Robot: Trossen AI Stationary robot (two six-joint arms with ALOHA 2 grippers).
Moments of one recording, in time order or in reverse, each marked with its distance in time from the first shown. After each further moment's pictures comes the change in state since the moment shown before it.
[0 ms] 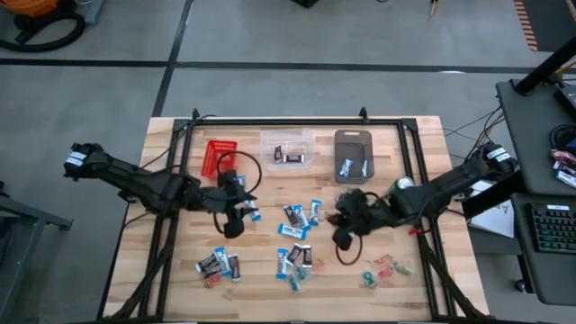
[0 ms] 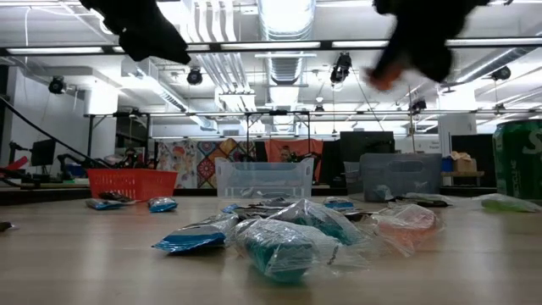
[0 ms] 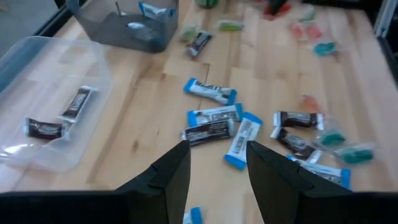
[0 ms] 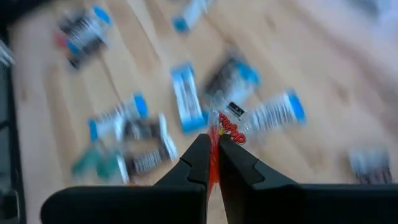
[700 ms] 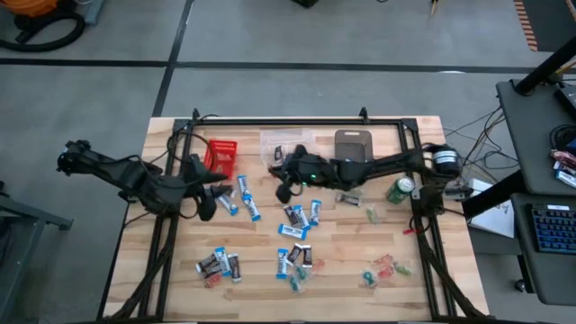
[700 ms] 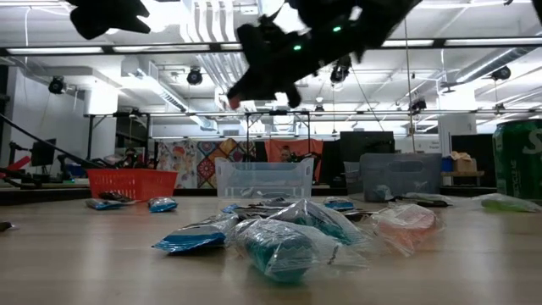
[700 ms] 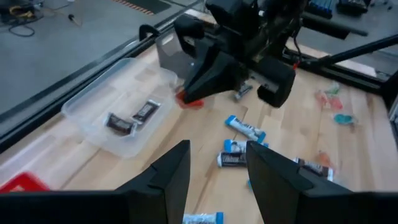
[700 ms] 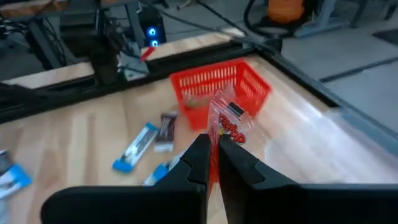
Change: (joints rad) left arm -0.085 -0.334 0.019 -0.275 -0.276 -0.229; right arm -0.441 0.491 0.264 0.712 -0.144 -0.611
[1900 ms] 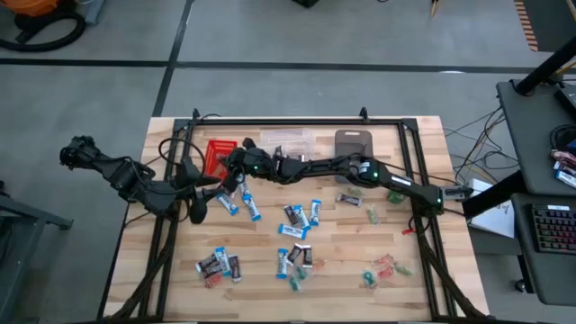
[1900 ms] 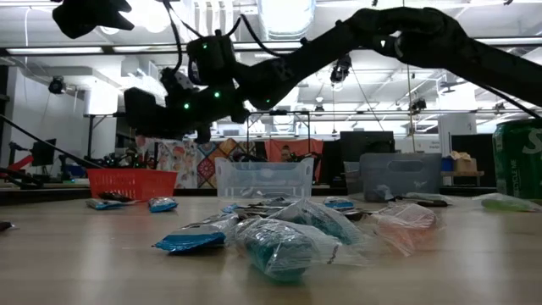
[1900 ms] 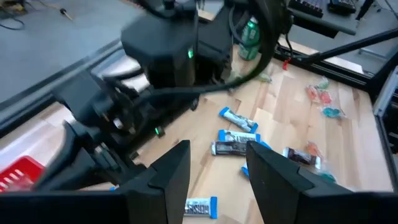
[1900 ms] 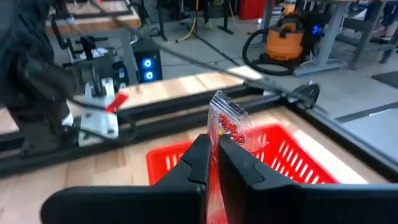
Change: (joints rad) left arm -0.109 -0.052 -0.003 -0.089 -0.066 -0.089; right arm -0.076 0.764 0.949 -0.029 -0.046 -0.107
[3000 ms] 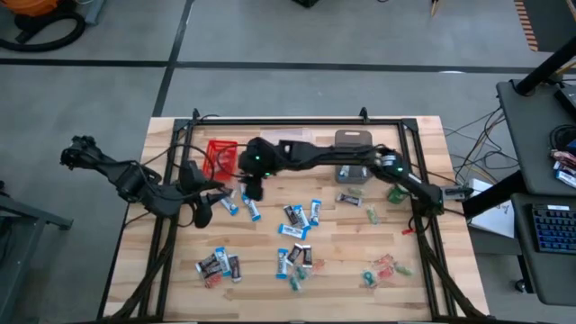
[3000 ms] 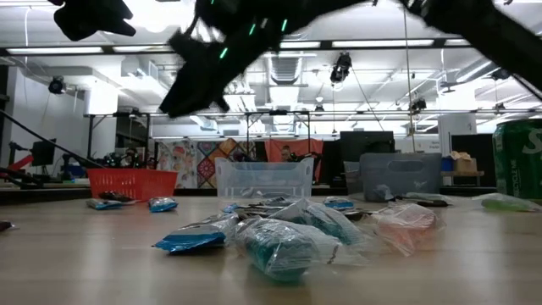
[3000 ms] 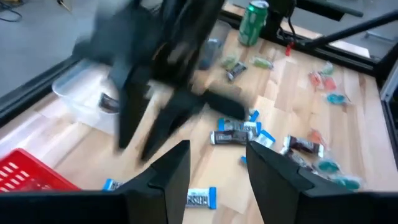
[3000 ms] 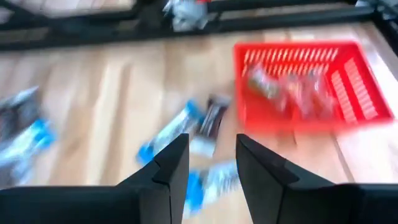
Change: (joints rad) left arm 0.000 0.064 0.000 -0.001 0.034 -0.019; right arm 0.019 -0.299 -0.011 -0.807 -0.321 -0.074
